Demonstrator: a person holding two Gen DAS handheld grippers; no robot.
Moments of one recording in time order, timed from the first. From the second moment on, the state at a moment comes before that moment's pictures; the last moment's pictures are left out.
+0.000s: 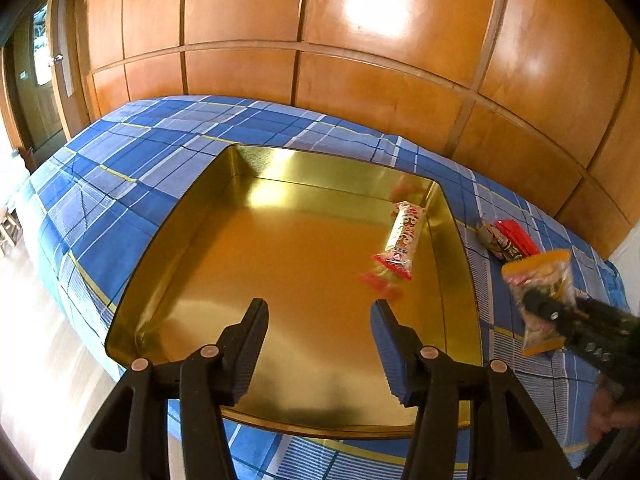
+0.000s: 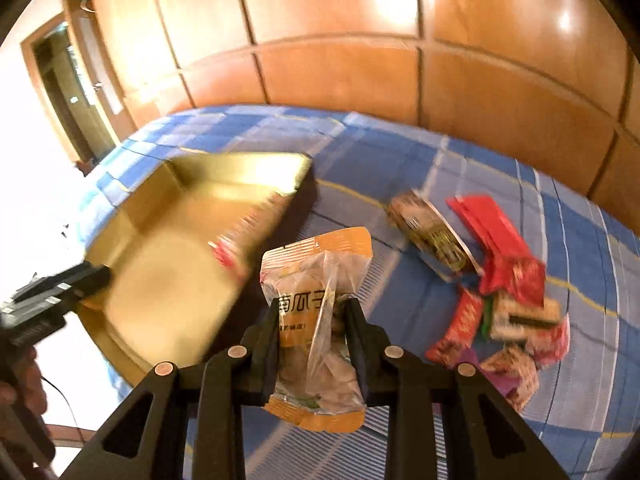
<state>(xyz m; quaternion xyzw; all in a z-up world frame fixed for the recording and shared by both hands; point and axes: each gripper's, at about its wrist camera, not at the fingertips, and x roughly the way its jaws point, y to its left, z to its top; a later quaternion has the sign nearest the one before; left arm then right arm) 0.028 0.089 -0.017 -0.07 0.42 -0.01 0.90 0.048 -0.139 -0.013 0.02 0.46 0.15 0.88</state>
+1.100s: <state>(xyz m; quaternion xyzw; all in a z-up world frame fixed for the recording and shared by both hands) 0.028 0.120 -0.034 -0.10 0.44 0.02 0.89 0.075 -0.021 -0.045 -0.13 0.49 0.21 0.83</state>
